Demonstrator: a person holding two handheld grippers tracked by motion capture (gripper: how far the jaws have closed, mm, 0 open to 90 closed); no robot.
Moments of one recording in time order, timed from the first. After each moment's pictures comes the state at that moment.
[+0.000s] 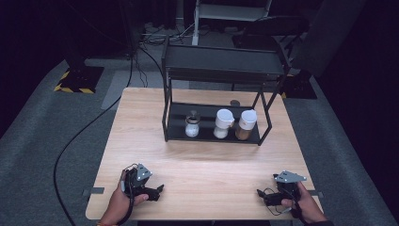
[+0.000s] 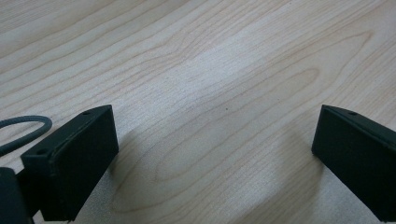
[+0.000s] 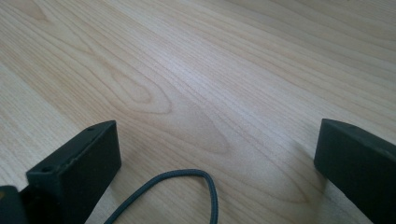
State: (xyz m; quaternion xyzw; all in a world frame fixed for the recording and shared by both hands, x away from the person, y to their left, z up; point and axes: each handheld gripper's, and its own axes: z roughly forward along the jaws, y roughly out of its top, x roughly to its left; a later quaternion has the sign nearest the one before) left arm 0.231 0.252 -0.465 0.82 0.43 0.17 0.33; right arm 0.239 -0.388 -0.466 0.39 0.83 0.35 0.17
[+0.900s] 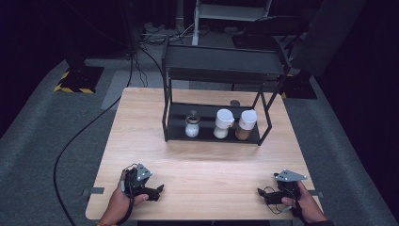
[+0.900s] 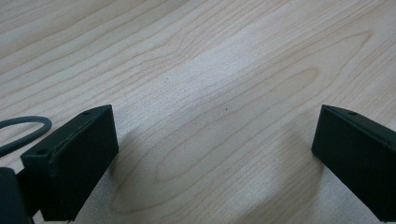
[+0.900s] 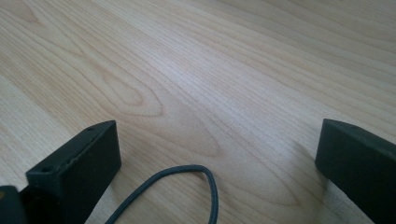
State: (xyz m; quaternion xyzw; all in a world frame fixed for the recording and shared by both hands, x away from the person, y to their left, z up) left arm 0.232 0.253 -0.465 0.82 0.43 0.17 0.33; right arm 0.243 -0.390 -0.466 0.39 0.83 0.35 0.17
